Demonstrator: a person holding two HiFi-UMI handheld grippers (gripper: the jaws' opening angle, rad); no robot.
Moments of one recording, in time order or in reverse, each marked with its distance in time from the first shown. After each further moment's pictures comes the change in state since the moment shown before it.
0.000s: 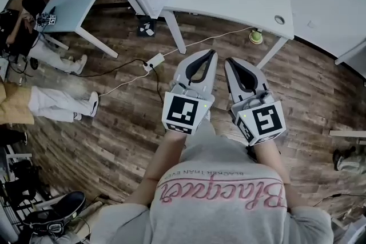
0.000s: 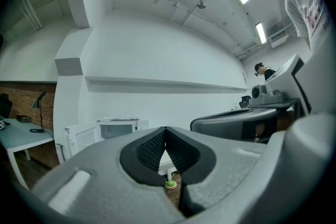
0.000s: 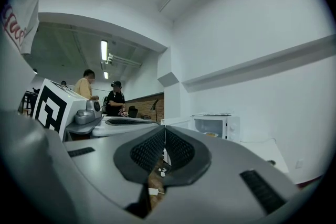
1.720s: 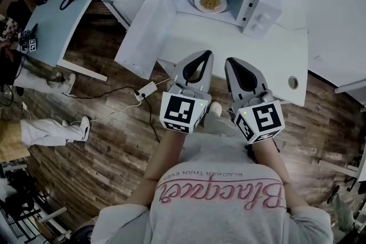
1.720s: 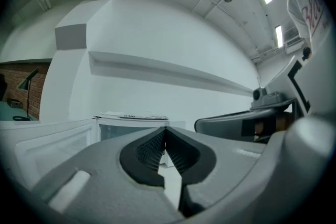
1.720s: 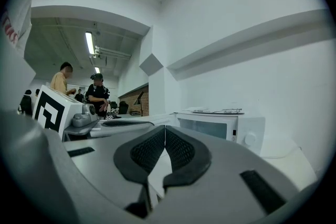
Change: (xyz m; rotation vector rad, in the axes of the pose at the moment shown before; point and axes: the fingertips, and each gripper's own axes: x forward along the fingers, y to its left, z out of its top) left arm 0.275 0.241 -0.056 -0.107 0.016 0.046; right arm 0.312 -0.200 -0.025 0.046 0.085 -0.013
